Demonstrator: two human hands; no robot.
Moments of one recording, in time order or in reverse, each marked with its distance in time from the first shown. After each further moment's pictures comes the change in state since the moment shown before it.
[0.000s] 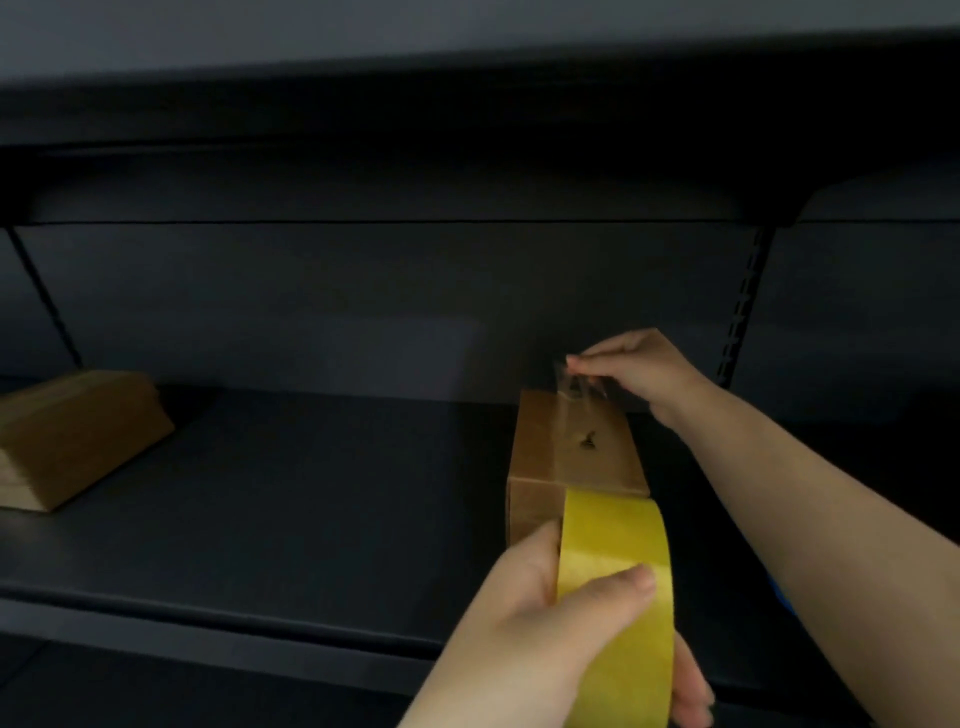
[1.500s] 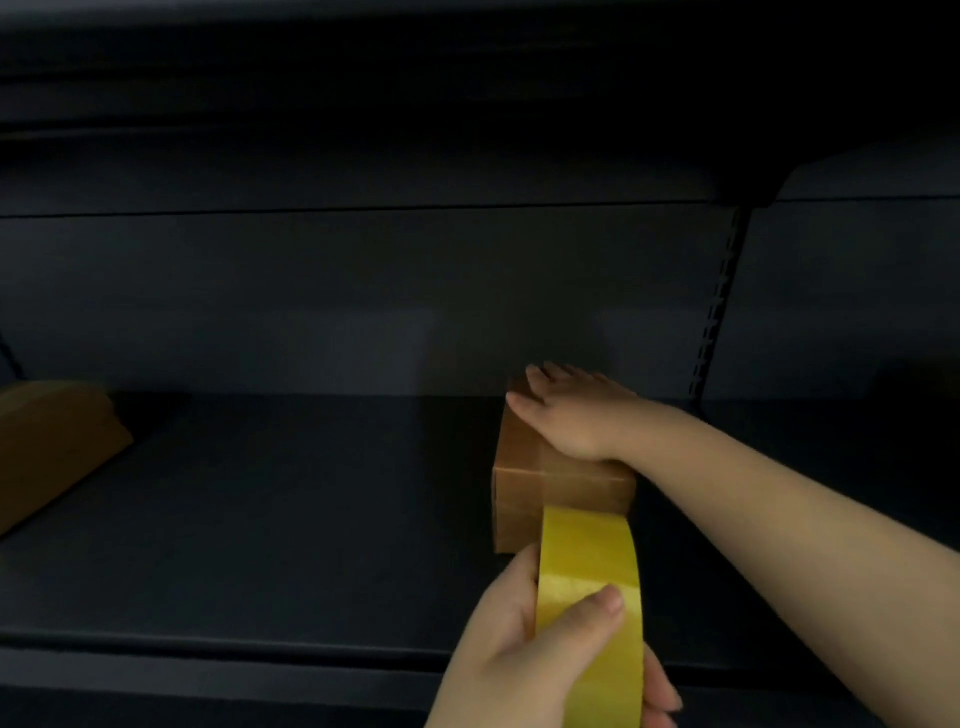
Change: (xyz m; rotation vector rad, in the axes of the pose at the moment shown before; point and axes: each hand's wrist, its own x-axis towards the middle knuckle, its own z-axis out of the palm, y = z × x) left_hand 0.000 -0.020 -0.020 0.005 0.097 0.011; right_hand -0.032 -0.010 0.047 -1.040 -0.326 -0.031
